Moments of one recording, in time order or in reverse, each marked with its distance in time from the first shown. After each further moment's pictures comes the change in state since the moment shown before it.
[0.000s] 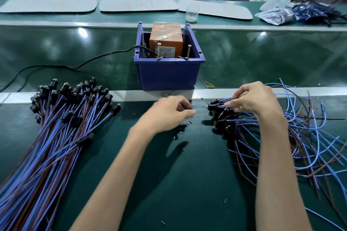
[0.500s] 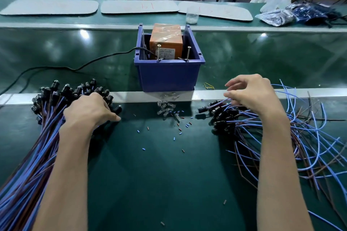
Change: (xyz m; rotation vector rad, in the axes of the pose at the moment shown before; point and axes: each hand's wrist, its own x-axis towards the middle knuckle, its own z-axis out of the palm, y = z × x) left_hand -0.042 -0.060 -0.095 0.467 0.301 -0.651; right_hand 0.000 -0.009 -0.003 0.085 0.030 -0.233
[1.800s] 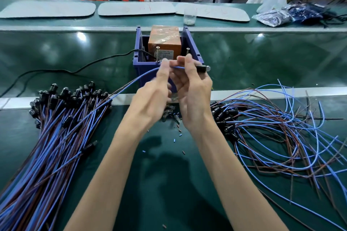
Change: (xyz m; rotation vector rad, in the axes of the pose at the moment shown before) left_hand -0.061 0.098 0.006 -0.861 -0.067 0.435; right_hand -0.044 -0.103 0.091 1.478 -0.066 -0.089
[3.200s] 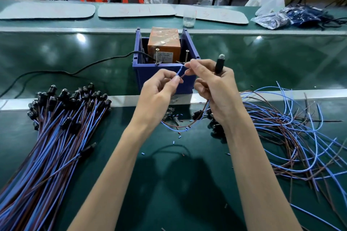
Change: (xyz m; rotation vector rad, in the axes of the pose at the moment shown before) left_hand 0.001 -0.010 0.011 -0.367 -0.013 0.312; right_hand 0.012 -0.044 -0.037 -0.473 -0.134 0.012
